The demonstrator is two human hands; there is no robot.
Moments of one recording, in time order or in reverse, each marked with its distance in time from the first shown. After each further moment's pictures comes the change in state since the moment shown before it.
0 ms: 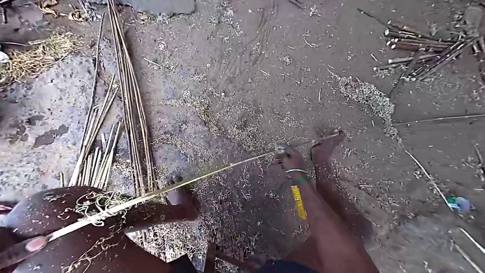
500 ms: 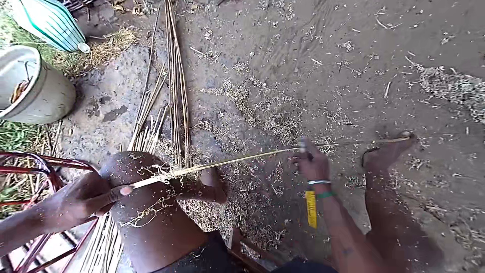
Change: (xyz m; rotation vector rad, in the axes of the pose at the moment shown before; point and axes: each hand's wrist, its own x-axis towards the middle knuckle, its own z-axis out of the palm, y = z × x) left_hand 0.047 -0.105 -0.052 0.262 0.105 0.336; right_hand -0.051 -0.053 0.059 0.059 -0.046 -0.246
